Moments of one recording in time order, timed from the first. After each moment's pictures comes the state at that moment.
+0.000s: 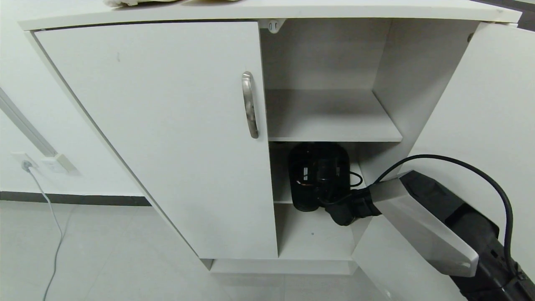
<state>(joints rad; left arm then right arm) 0.00 0.00 0.00 0.00 -0.03 0.02 0.59 2.59 -1.82 -0.70 -0.65 0.05</state>
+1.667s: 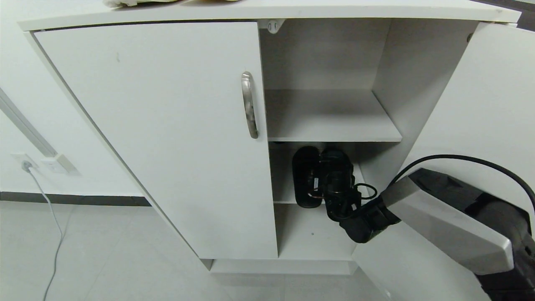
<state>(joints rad) 0.00 0.00 0.00 0.00 -0.03 0.02 0.59 2.46 -1.43 -0.93 -0.65 0.08</state>
